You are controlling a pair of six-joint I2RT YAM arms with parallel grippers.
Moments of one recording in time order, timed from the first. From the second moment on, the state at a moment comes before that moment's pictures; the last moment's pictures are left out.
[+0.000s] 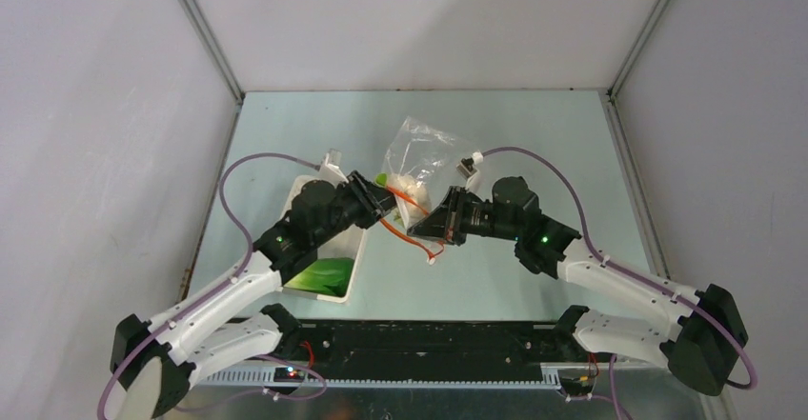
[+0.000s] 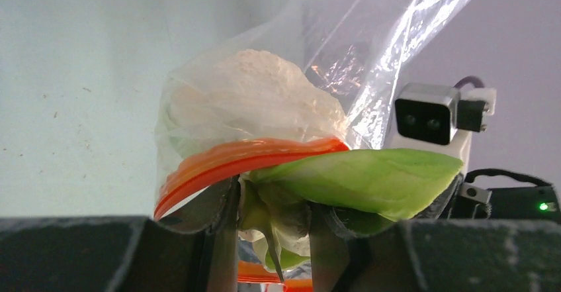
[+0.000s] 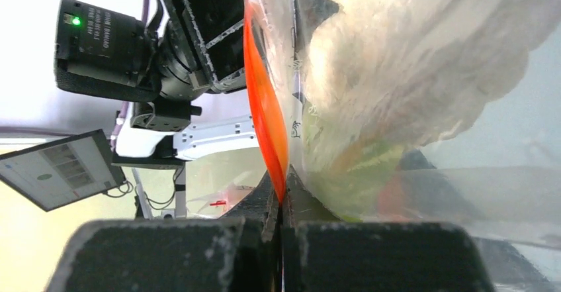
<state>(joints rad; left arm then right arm) -0.68 0.93 0.67 -0.02 0.06 -1.14 0.83 1.07 0.75 0.11 -0.46 1.18</state>
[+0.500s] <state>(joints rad) -0.78 0.95 0.72 -0.09 -0.13 -1.07 0.83 1.09 0.69 0.40 -0.40 1.40</state>
